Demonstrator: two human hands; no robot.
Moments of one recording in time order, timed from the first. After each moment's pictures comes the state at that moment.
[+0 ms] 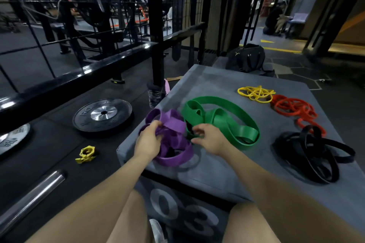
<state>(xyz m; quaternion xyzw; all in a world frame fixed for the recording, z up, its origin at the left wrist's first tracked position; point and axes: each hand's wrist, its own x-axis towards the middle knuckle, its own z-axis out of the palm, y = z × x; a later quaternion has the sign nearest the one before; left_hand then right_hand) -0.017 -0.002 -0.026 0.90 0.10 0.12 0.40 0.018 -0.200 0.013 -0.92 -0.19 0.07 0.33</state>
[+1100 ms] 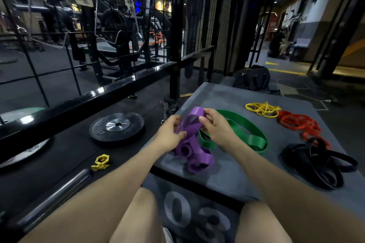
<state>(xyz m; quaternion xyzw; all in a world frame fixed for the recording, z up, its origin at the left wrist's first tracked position) -0.061 -0.003 0.045 0.86 0.02 0.11 0.50 -0.034 -0.162 0.077 -0.82 -0.20 -0.01 0.54</state>
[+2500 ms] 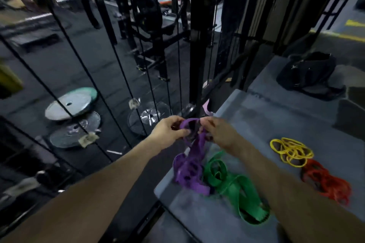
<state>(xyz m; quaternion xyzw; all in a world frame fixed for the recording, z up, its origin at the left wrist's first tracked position) 0.063 0.036 0.344 0.83 0.19 0.00 0.53 0.142 -0.122 0.349 -0.79 -0.25 0.25 0.51</state>
